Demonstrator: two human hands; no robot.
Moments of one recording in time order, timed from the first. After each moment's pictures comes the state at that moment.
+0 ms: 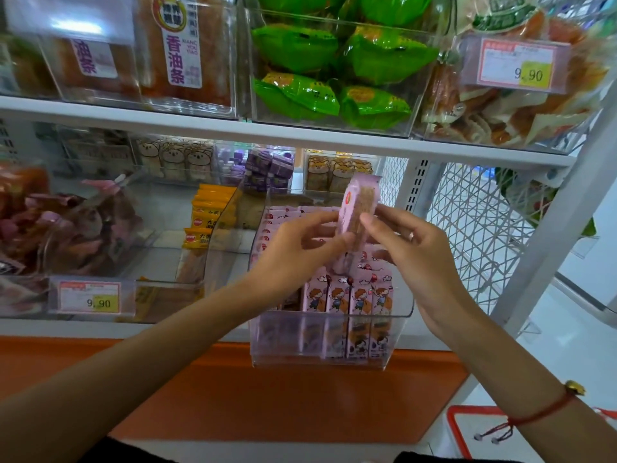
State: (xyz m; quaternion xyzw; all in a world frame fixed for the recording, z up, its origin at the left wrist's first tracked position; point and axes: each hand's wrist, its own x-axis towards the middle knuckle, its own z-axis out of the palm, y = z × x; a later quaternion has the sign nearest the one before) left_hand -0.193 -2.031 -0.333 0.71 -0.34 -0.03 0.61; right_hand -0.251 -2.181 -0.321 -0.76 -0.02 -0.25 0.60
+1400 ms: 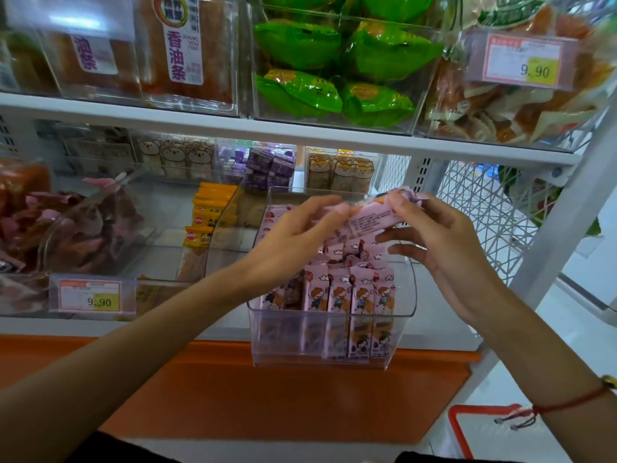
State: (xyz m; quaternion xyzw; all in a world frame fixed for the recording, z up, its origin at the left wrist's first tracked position) left_hand -0.185 -2.024 -0.324 0.74 -0.36 -0.04 0.57; right_hand -0.253 -2.201 -0.305 -0.72 -0.05 -0.20 0.66
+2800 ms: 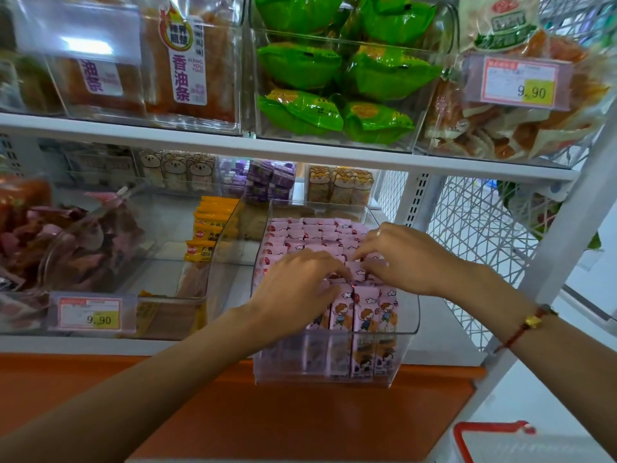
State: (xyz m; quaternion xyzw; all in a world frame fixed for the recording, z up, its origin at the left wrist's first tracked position) left_hand -0.180 -2.031 -0.355 0.87 -0.40 0.14 0.24; right_hand -0.193 -2.225 -0.314 -0.98 -0.17 -0.13 0.00
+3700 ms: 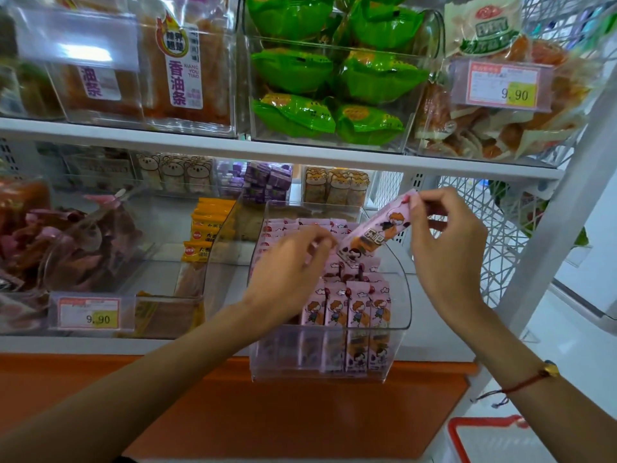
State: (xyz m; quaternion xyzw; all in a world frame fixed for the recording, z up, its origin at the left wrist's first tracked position) left_hand -0.187 -2.034 -0.343 0.83 -0.32 0.14 0.44; right_hand -0.232 -2.211 -0.311 -0.79 -0.02 -0.53 0.30
